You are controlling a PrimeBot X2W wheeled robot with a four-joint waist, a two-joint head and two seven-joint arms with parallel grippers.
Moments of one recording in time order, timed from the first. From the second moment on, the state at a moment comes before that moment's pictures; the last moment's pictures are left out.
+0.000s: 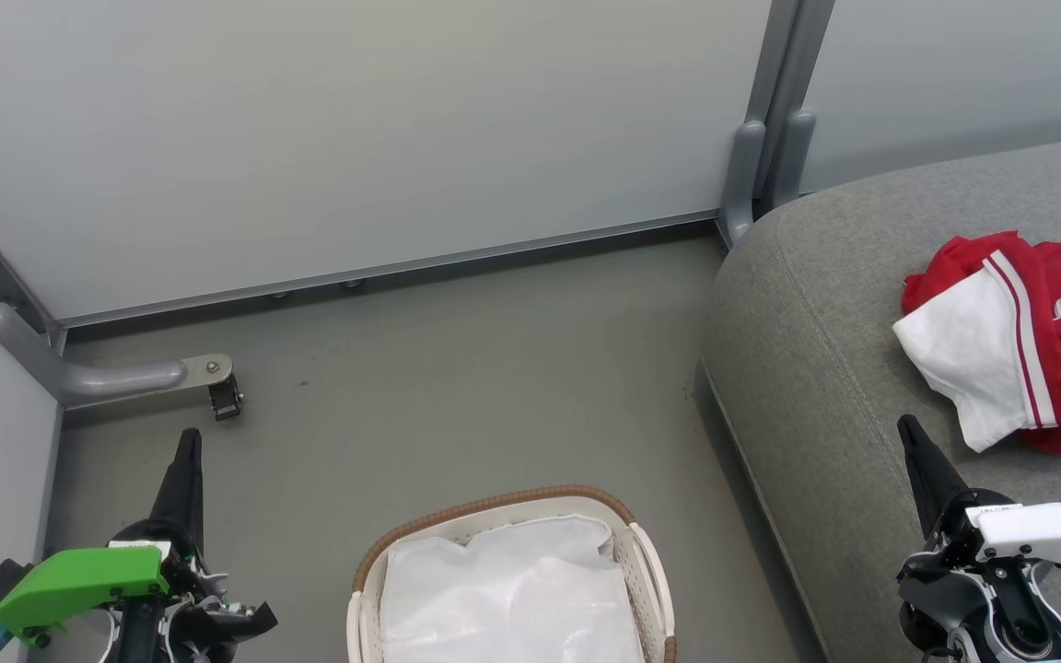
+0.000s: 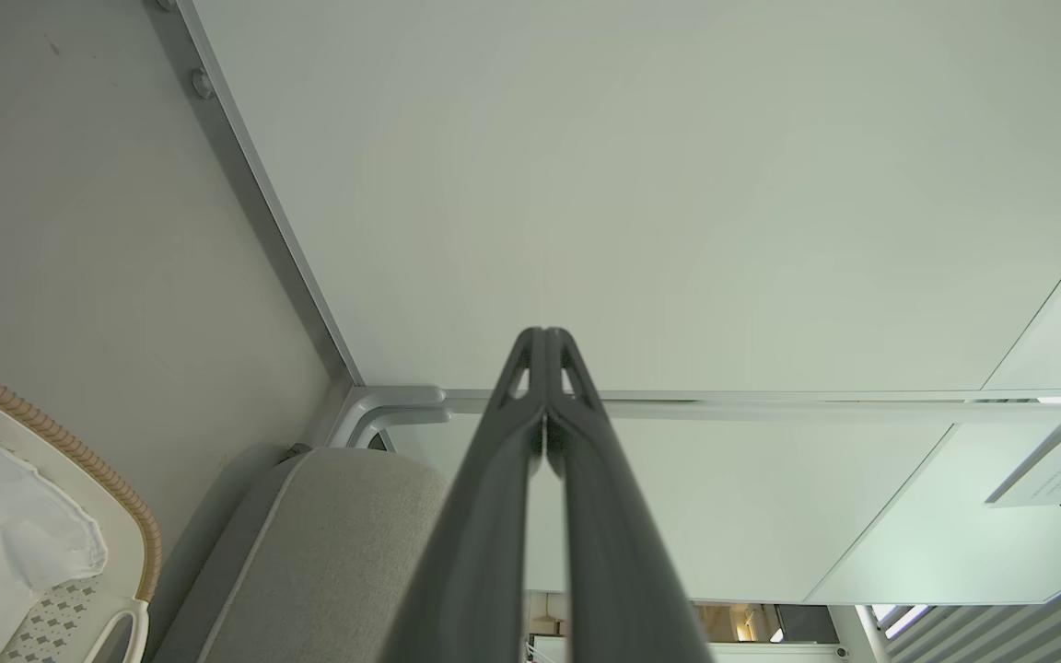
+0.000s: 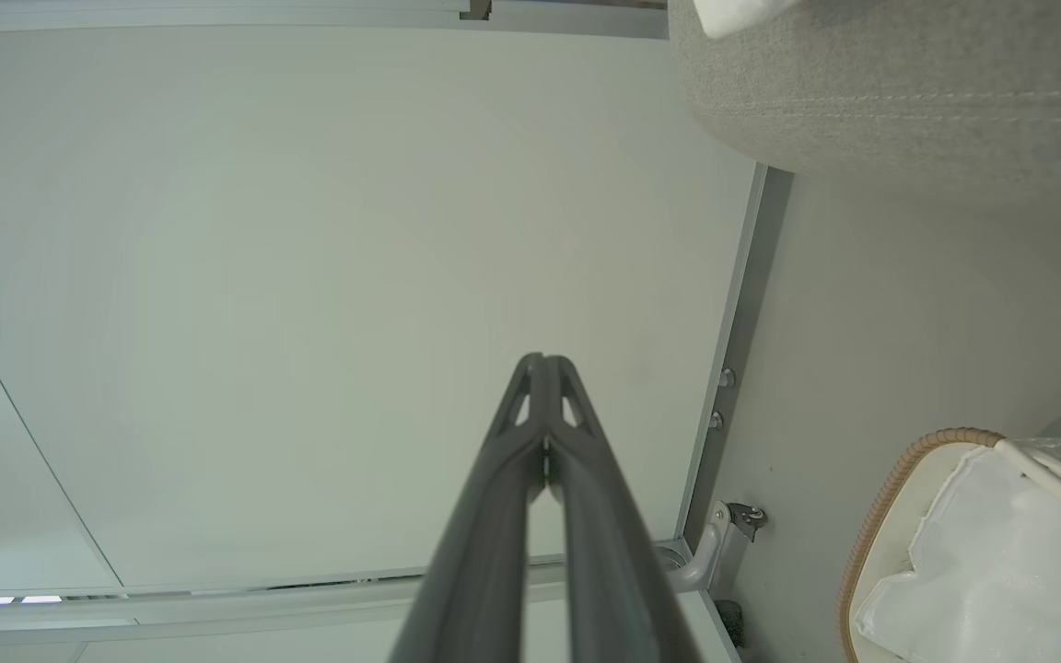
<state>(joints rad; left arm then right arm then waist) -0.10 0.05 0.11 0.25 -1.61 -0.13 0.11 -0.11 -0.05 -0.11 0.25 1.61 0.13 0.11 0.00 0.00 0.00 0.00</state>
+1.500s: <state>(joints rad) -0.10 0.05 0.11 0.25 -1.61 -0.13 0.11 -0.11 -0.05 -0.11 0.25 1.61 0.13 0.11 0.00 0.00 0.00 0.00</state>
